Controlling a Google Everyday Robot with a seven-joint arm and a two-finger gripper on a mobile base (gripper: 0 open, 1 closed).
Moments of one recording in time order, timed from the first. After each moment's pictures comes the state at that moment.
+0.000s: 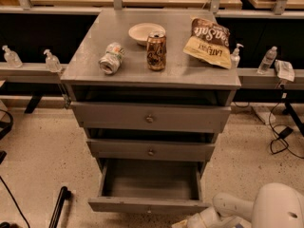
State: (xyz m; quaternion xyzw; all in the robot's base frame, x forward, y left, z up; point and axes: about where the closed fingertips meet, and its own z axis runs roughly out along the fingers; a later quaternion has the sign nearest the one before) arm 0.336 -0.099 0.239 -0.43 0.71 0.55 0.09
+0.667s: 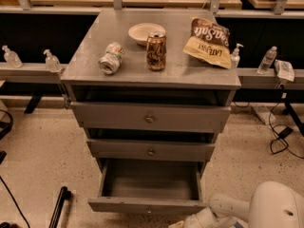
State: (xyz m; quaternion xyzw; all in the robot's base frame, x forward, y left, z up) arm 0.330 -0.087 0.230 -0.45 0.70 0.55 0.09
